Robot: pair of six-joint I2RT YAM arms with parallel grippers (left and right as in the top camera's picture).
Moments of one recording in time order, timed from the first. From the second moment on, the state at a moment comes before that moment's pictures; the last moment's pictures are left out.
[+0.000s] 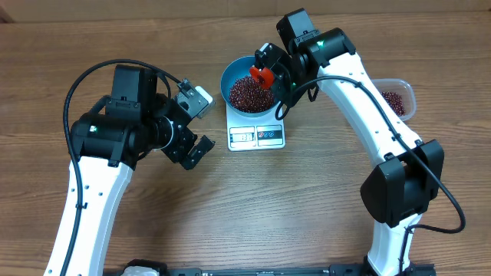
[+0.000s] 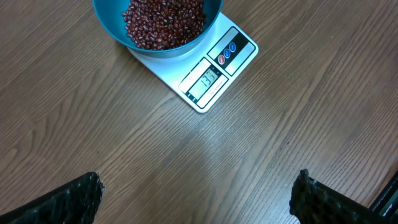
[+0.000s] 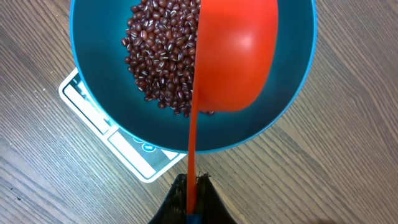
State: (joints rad) left arm -0.17 1.33 1.39 -1.15 0.35 0.53; right arm 0.41 2.05 1.98 -1.20 -0.12 -0.48
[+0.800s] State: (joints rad) left arm -0.17 1.33 1.39 -1.15 0.35 0.53; right arm 0.41 2.05 1.98 -1.19 -0.02 -0.48
